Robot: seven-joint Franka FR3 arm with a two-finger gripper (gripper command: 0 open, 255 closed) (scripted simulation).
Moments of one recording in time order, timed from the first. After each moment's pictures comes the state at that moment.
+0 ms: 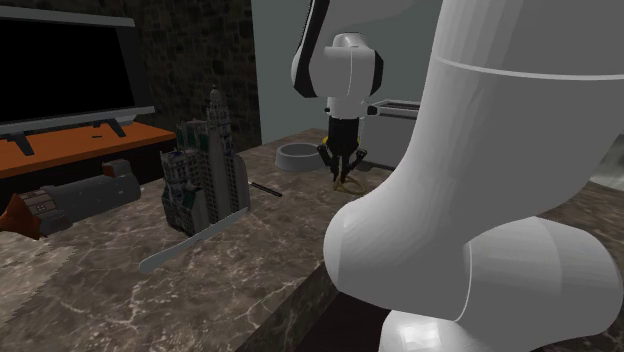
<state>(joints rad) 0.12 -0.19 0.34 -2.40 0.12 2.19 0.43</state>
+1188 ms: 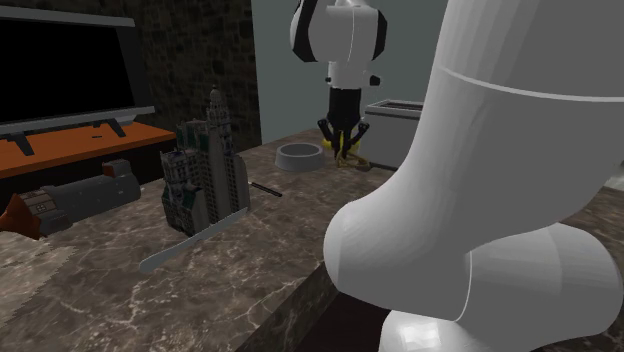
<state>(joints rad) 0.12 -0.27 0.32 -2.29 0.13 2.00 0.43</state>
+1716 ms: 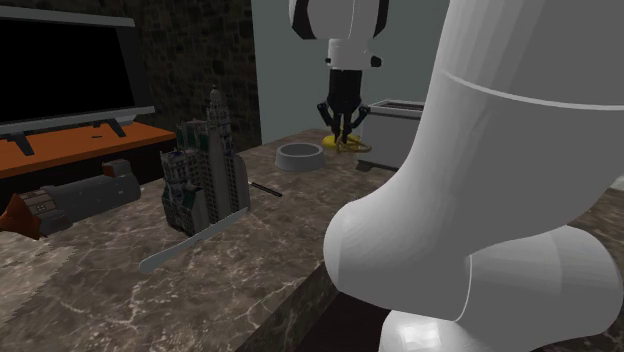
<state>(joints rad) 0.12 -0.29 0.32 -2.20 0.13 1.90 0.43</state>
